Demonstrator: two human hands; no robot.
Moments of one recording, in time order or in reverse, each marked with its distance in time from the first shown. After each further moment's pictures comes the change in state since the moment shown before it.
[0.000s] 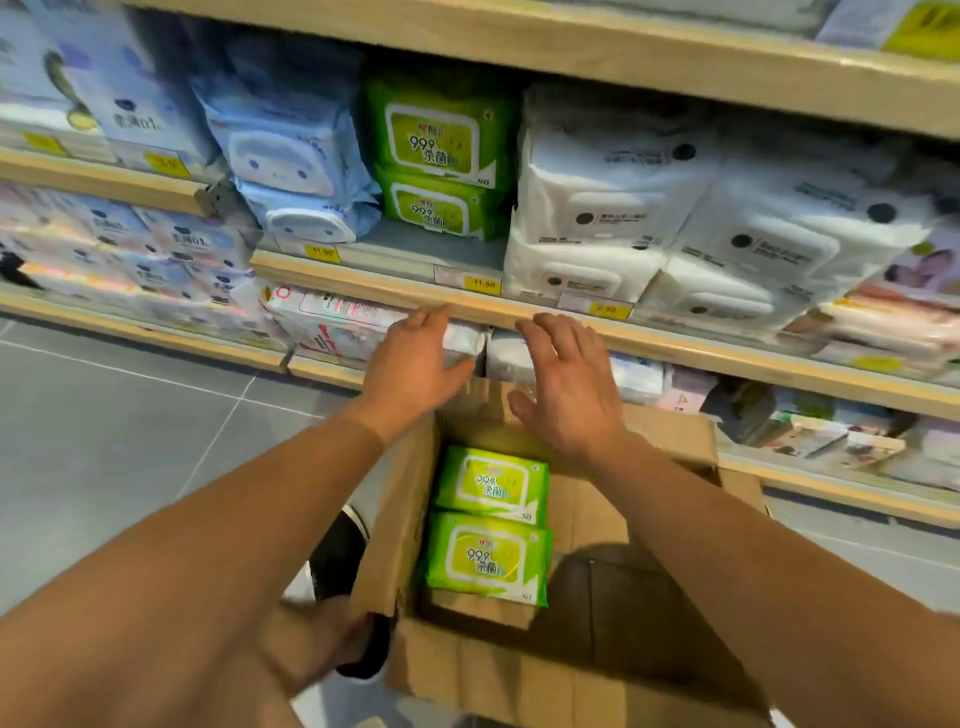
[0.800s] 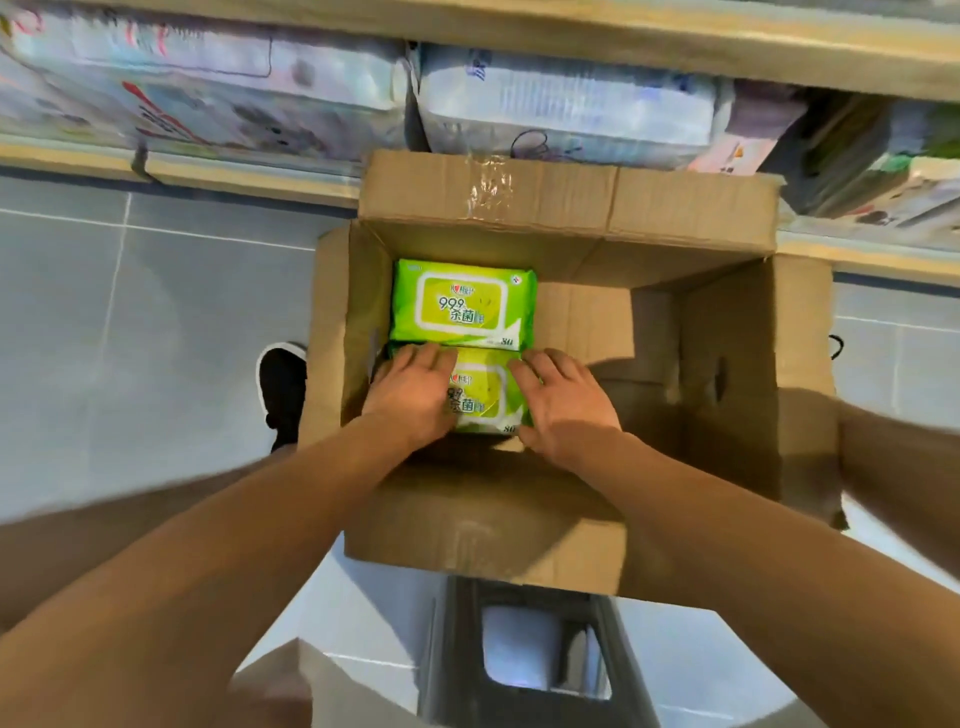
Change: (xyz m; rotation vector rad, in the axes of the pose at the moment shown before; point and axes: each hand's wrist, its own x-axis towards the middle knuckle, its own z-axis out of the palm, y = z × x) left_hand -0.122 -0.047 0.211 0.333 -0.725 0.022; right_hand -0.178 0.052 0.149 0.063 -0.835 0.097
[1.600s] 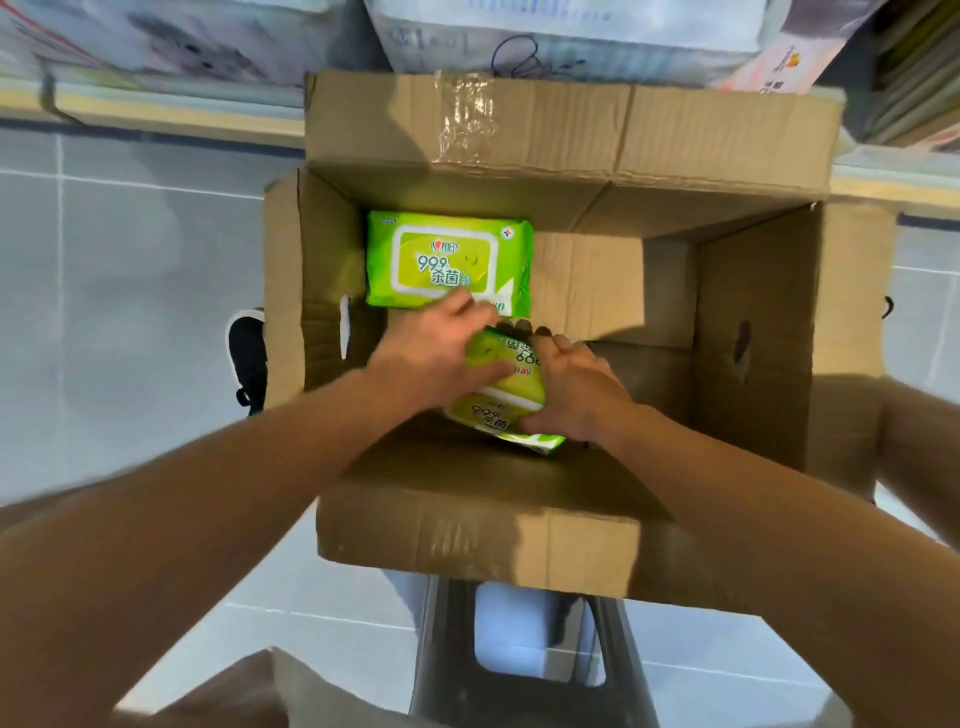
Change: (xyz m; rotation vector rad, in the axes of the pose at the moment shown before) left_hand 0.027 0.031 -0.018 -0.157 0.158 0.216; right_hand 0.018 0.036 0.032 0.261 -0.214 0.138
